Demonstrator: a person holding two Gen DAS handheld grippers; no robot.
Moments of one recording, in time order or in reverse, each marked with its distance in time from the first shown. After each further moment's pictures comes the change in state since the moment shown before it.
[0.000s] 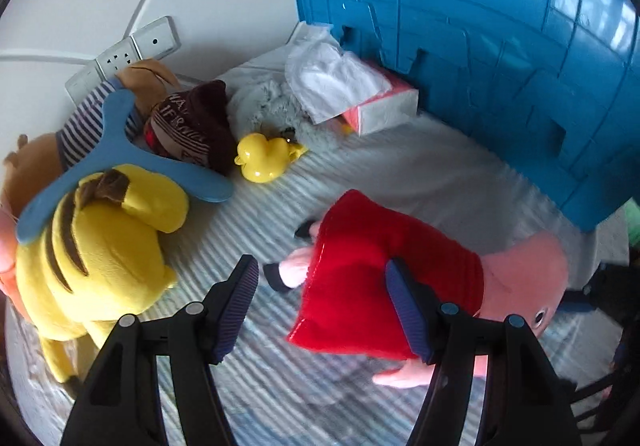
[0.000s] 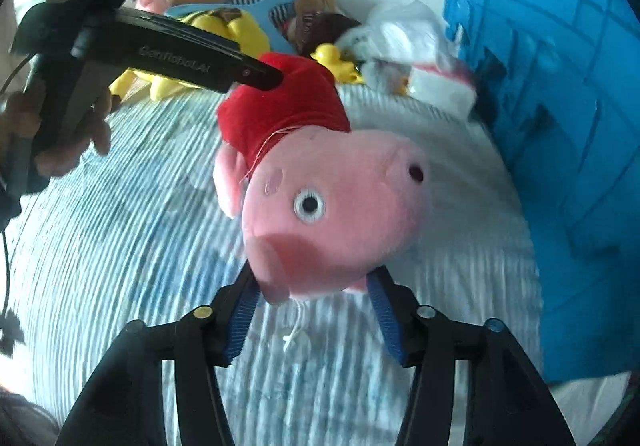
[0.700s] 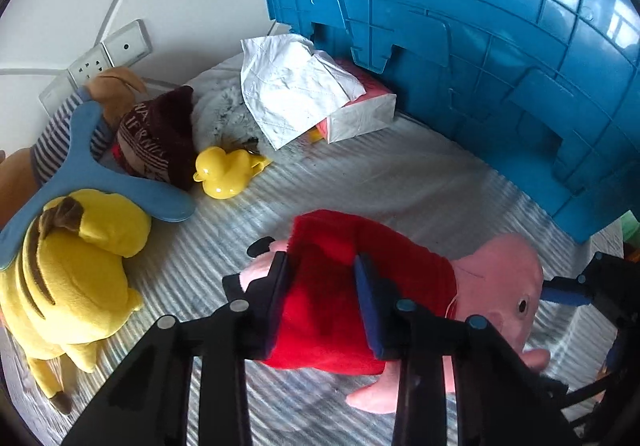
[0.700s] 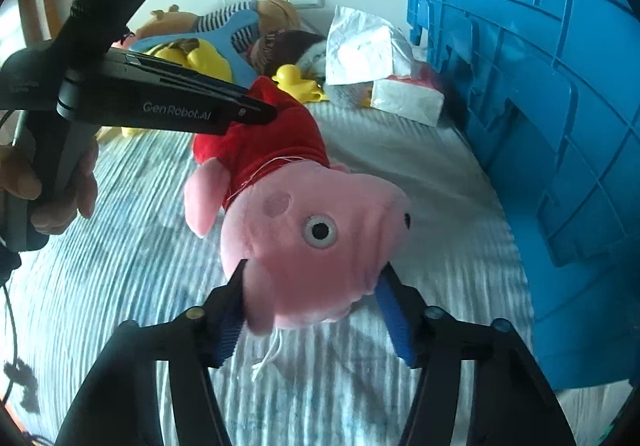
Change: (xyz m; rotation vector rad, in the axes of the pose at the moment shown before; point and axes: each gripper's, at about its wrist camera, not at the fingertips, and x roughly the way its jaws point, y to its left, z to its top) left arm 0.016 -0.027 0.014 0.037 0.022 -0.034; right arm 0.000 -0.023 0.006 0.082 -0.072 -0.029
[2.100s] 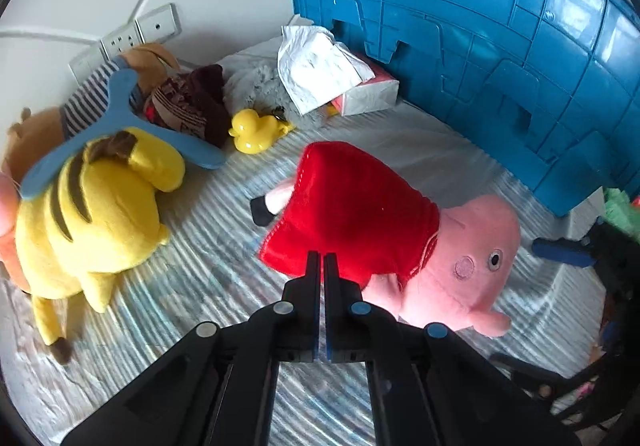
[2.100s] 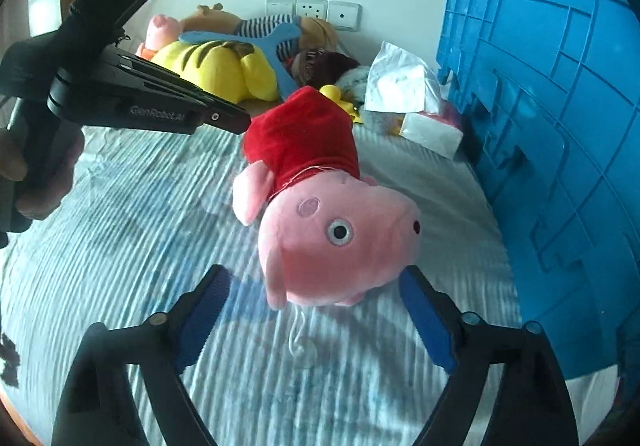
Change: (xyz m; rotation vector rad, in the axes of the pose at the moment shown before) left arm -0.044 0.019 -0.045 -0.063 0.010 -0.040; right arm -0.028 0.055 -0.016 -0.136 -0.060 -0.031
